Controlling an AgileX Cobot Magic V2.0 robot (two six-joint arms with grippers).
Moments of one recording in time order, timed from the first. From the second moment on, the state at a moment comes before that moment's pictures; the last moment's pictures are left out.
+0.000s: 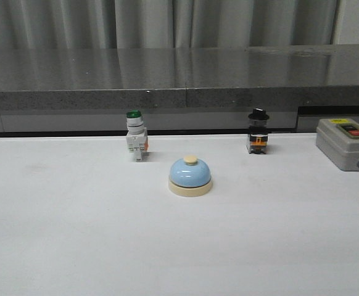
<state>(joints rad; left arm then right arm) -0.05 -0.01 -0.05 0.01 0.22 -0.09 -0.02 -0.01 0.03 0.01 0.03 0.03</state>
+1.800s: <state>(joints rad) -0.05 -0.01 0.00 0.00 0.07 -0.09 -0.02 0.50 -0.40 -0.01 0.20 0.03</state>
